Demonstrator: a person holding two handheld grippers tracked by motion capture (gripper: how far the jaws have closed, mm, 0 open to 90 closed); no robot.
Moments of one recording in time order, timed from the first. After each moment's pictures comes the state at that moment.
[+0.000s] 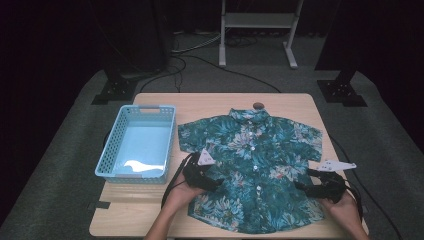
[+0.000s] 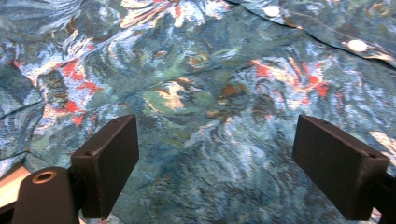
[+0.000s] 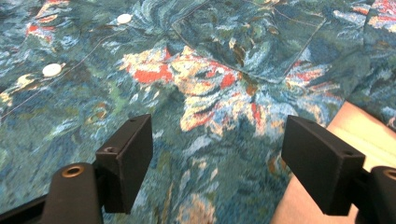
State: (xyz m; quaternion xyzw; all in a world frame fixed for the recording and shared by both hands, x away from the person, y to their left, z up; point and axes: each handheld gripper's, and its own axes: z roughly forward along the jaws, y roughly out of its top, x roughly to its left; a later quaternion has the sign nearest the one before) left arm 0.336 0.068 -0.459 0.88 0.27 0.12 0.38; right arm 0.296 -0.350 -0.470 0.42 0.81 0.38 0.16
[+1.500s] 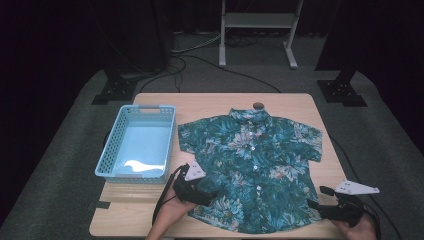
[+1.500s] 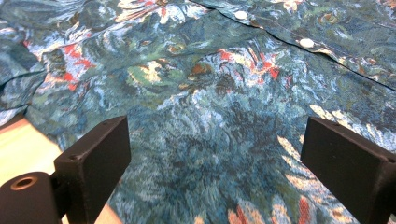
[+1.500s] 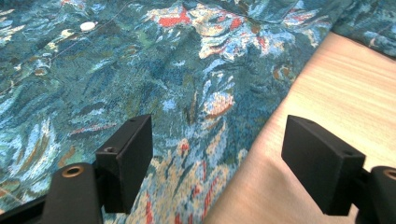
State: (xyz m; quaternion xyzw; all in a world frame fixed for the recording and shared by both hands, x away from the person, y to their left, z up) left arm 0.293 0.092 -0.457 0.85 0.28 0.13 0.42; right arm 0.237 -0.378 -0.480 0.43 0.79 0.40 0.16
